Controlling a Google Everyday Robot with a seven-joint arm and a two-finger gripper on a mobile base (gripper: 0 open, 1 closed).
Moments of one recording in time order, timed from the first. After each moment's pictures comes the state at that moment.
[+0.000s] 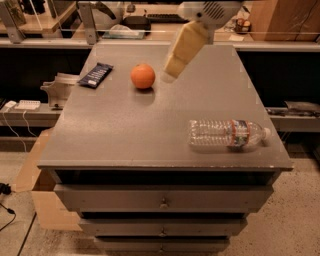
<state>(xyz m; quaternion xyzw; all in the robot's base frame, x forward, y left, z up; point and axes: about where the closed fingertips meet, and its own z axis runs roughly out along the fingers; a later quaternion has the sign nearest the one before) 0.565 -0.039 1.034 -0.62 0.72 0.06 0.31</state>
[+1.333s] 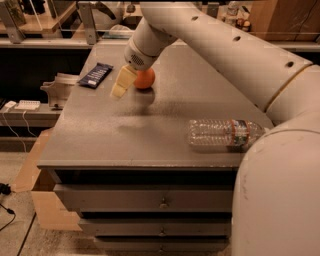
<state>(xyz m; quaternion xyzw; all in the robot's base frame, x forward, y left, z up) 0.703 0.087 0.882 -0.58 0.75 0.10 0.30</state>
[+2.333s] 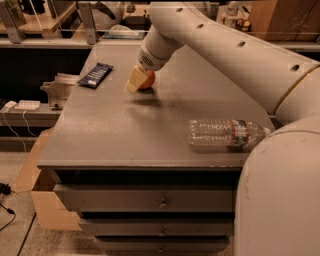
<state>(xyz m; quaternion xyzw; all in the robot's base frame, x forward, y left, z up) 0.735 0.048 0.870 -0.51 0.80 0.05 0.32</state>
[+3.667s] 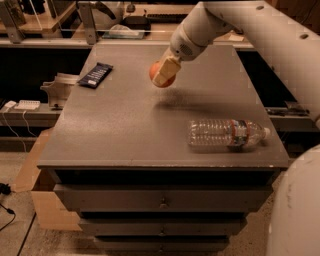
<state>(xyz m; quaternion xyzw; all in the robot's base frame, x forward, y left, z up) 0.707 -0.023 0.908 -0.58 0.75 0.09 0.32</state>
